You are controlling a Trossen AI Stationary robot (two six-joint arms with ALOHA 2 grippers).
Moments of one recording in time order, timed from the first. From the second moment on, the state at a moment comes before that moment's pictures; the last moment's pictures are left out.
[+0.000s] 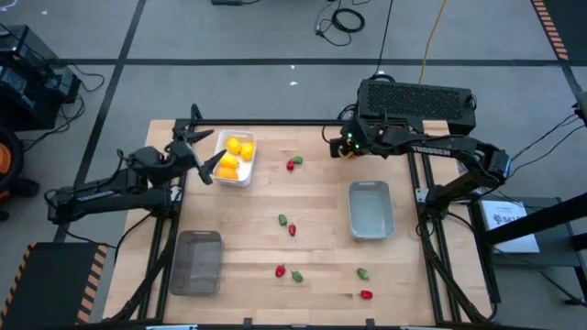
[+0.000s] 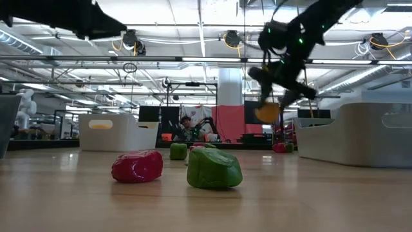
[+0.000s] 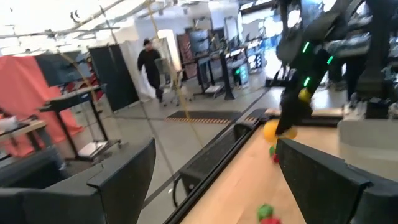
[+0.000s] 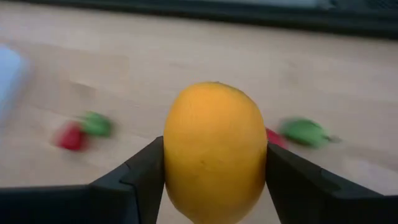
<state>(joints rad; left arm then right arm) 0.28 0.38 0.40 0.03 -0.30 0.25 -0.47 1.46 0.98 -0.49 0.26 0.84</state>
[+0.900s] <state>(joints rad) 0.56 0.55 0.42 -0.02 -0.27 0.24 -0.19 2.12 1.42 0.66 0.25 0.50</state>
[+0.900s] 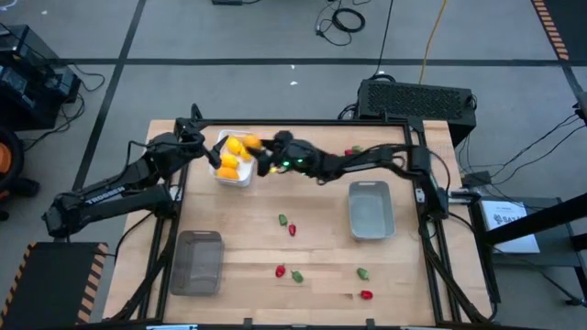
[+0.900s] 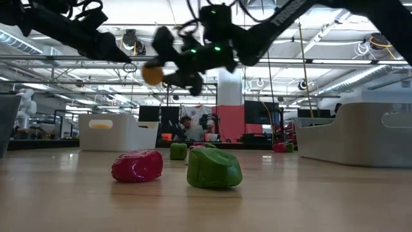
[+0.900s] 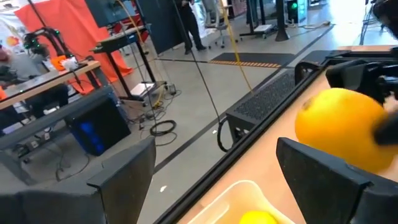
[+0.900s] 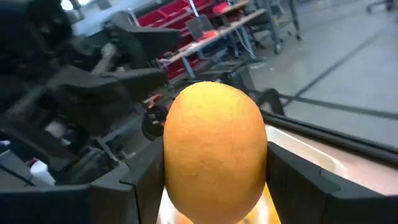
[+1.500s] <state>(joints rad) 0.59 0.55 0.42 -0.03 -0.27 0.22 -0.19 2.32 1.78 0.39 0.26 0.45</state>
